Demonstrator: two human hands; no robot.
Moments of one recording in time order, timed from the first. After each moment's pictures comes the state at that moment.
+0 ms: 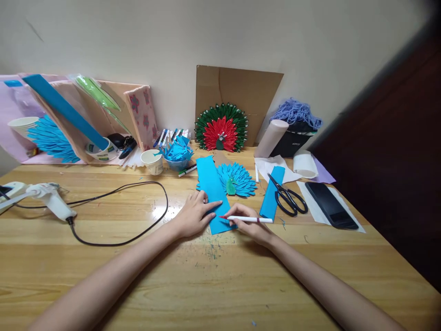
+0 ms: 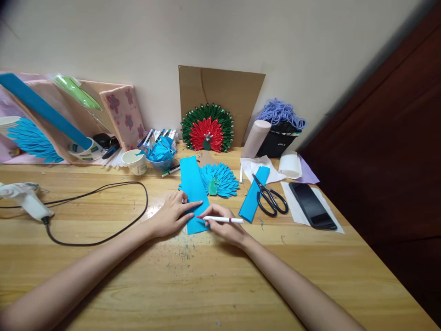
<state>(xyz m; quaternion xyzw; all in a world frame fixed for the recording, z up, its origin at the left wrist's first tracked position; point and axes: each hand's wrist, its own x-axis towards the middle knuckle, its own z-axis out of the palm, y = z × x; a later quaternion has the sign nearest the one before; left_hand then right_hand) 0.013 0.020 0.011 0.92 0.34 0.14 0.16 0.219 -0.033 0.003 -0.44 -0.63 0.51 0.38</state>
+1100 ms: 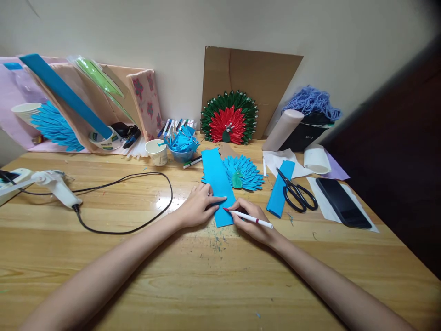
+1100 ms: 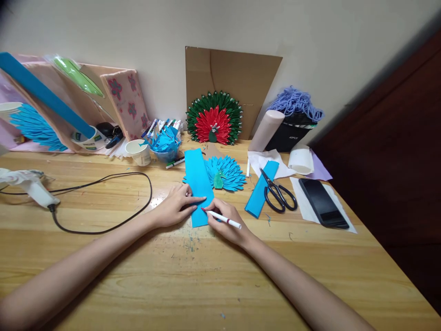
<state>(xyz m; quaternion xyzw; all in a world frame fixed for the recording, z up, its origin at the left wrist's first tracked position) 0.008 0.025 0.007 0.92 0.31 0.16 0.19 0.206 -0.041 0.007 -0.52 -0.71 0.34 0.32</state>
